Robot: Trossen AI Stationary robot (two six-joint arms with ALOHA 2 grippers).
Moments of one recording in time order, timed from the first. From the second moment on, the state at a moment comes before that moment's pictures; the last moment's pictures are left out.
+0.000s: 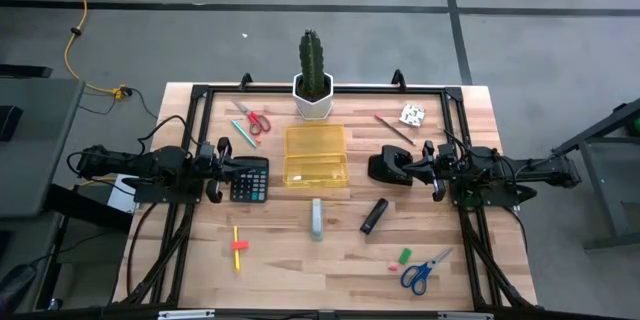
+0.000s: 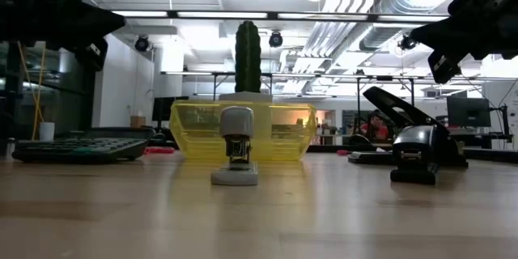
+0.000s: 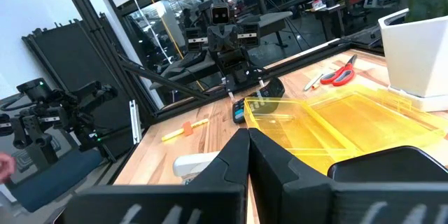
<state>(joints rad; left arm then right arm) -0.02 0.01 0.01 0.03 -0.16 -0.28 0.05 0.01 0.01 0.02 0.05 0.37</state>
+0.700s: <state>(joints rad) -0.02 0.01 0.01 0.03 -0.16 -0.28 0.05 0.01 0.01 0.03 0.07 0.34</state>
